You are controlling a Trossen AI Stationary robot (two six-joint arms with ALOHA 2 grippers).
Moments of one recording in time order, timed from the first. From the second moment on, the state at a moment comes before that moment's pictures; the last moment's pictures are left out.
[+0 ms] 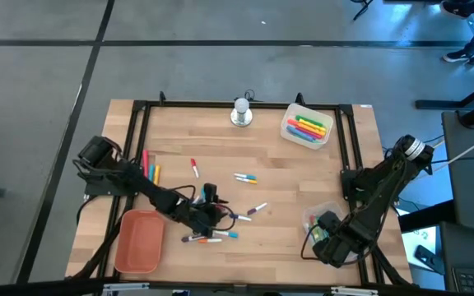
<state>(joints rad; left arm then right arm) -0.50 1.72 0.78 0.20 -0.61 0.00 0.90 1.50 1.06 -1.06 -0.18 1.85</state>
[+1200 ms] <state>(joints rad) -0.75 1.70 0.79 -0.28 -0.28 -0.73 0.86 1.50 1.25 -1.21 0.49 1.48</state>
